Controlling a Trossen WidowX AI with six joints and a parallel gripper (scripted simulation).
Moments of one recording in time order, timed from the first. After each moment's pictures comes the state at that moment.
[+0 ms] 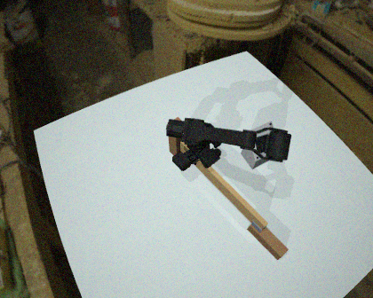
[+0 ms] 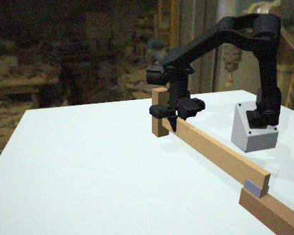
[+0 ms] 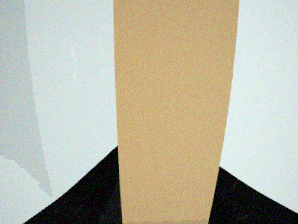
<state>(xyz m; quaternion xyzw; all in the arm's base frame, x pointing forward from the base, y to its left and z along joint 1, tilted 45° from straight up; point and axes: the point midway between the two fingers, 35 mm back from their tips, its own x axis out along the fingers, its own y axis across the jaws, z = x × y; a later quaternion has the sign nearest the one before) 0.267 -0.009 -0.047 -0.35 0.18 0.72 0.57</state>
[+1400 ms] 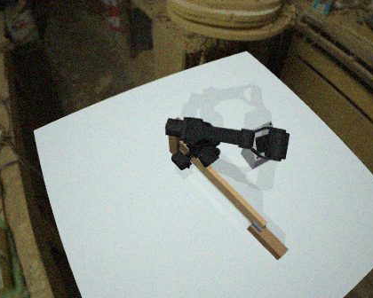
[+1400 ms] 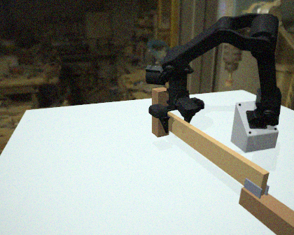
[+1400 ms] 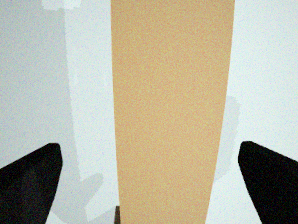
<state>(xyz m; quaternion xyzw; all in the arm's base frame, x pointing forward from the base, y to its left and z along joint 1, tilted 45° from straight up) 0.268 -0.012 -0.050 -0.35 0.18 0.72 0.57</state>
